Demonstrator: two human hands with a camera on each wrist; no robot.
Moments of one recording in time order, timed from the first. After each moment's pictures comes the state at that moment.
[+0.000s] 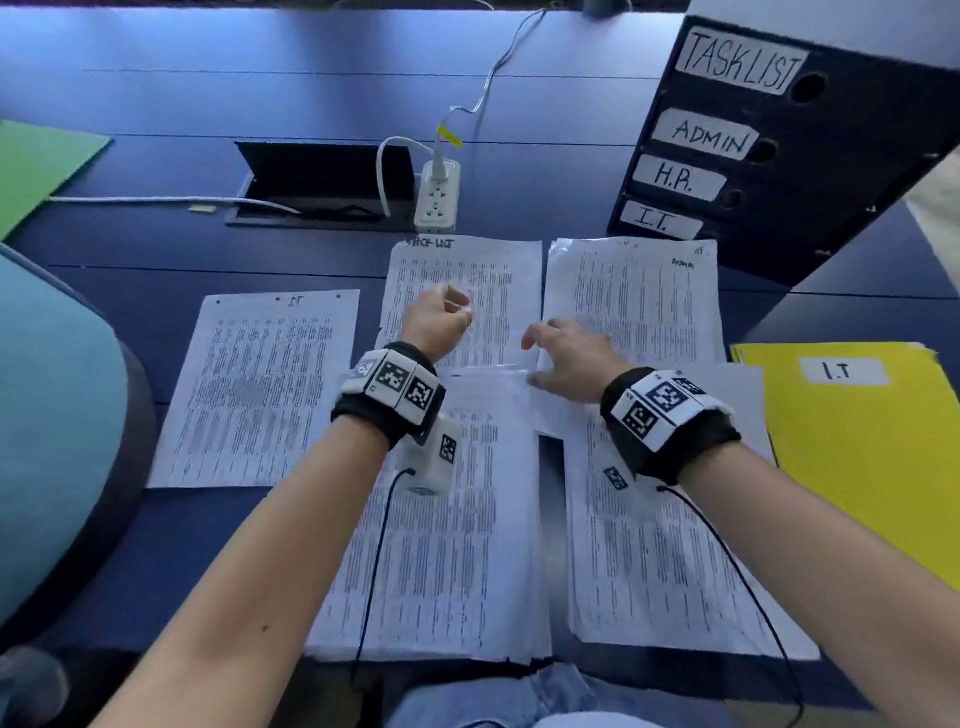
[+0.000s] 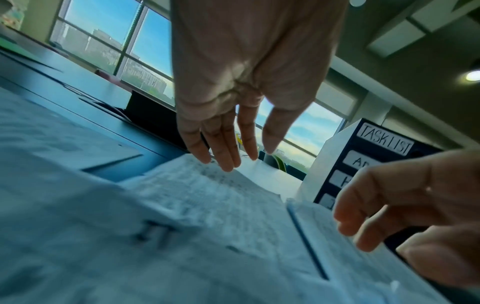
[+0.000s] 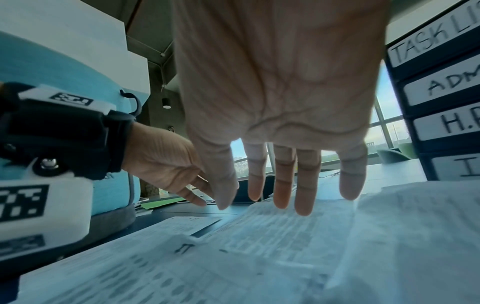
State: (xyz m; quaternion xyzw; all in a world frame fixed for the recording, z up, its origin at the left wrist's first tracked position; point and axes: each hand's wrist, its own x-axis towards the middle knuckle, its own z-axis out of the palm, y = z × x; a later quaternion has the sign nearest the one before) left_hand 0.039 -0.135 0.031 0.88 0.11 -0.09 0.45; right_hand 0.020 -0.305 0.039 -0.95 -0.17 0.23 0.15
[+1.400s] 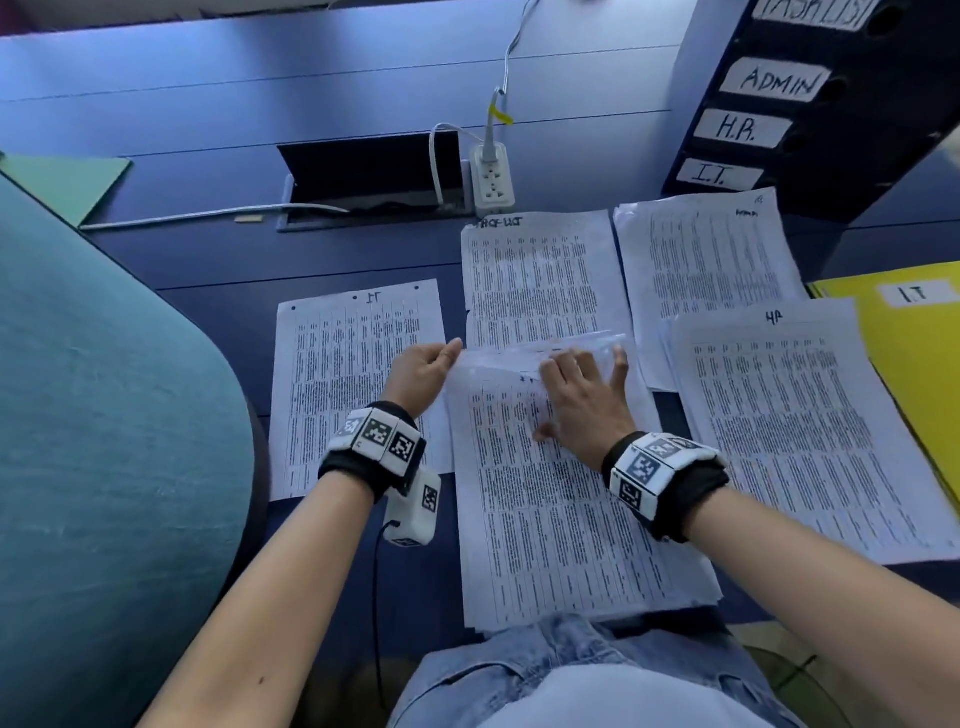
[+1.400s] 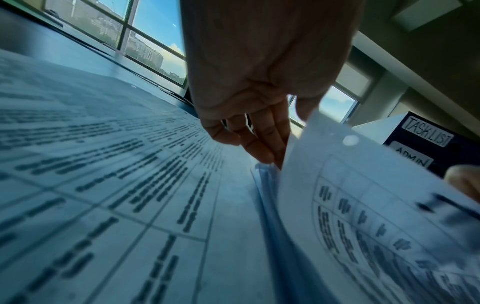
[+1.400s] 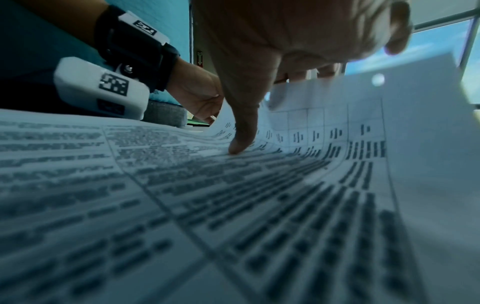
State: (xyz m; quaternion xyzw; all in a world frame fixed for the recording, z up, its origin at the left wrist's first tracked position) left_hand -0.015 0.024 -0.032 0.87 0.00 -0.13 0.47; right_hand -0.065 -0.174 -0.019 -0.99 -0.14 0.09 -0.01
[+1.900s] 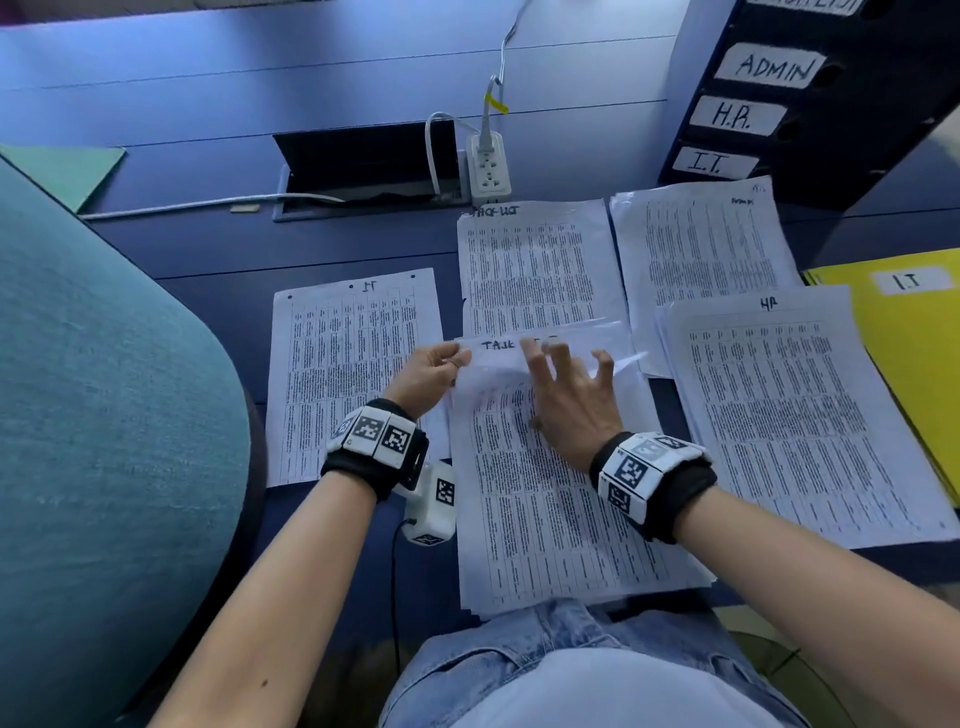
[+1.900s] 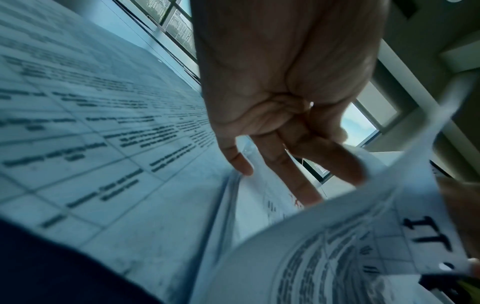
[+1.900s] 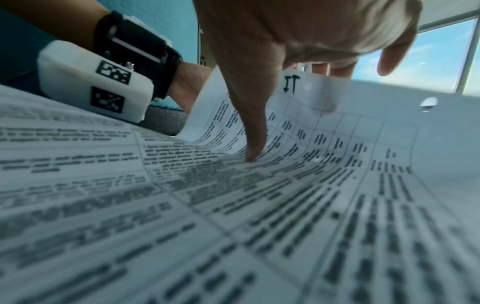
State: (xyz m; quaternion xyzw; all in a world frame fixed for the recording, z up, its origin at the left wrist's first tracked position) left_hand -0.034 0.013 -0.025 0.75 0.01 -0.23 0.62; right_hand -0.080 -0.166 -0.039 -0.99 -0.14 -0.08 0.04
